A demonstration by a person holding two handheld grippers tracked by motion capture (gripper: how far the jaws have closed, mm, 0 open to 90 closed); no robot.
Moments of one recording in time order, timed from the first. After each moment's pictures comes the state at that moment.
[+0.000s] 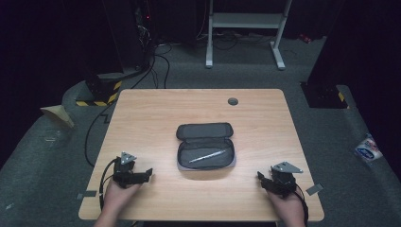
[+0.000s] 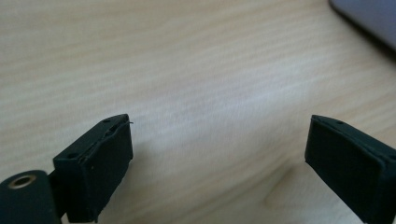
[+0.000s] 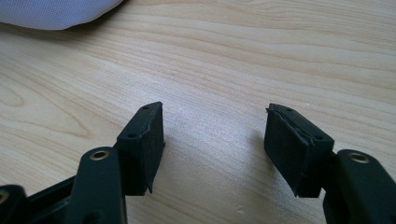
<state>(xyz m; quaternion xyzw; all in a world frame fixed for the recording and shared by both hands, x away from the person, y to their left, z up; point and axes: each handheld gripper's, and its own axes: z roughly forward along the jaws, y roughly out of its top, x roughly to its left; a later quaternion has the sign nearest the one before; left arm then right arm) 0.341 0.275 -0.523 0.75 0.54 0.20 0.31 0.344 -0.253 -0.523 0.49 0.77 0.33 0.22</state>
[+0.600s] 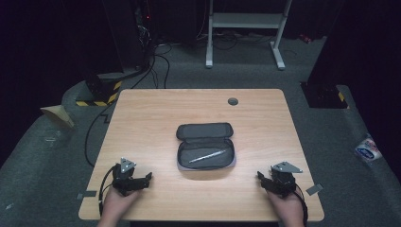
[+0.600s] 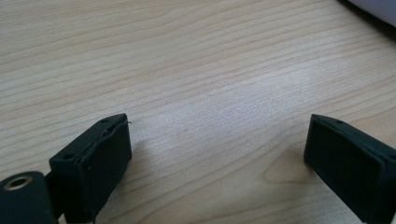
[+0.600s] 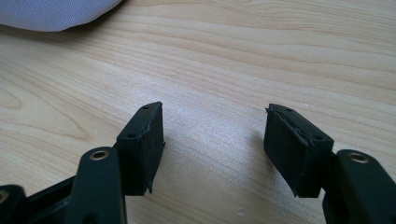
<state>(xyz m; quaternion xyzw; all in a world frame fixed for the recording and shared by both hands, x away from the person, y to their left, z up) 0.325 0.272 -0.530 0.74 0.54 0.23 0.32 0.344 -0.252 -0.523 0.50 0.77 0.33 0.22</state>
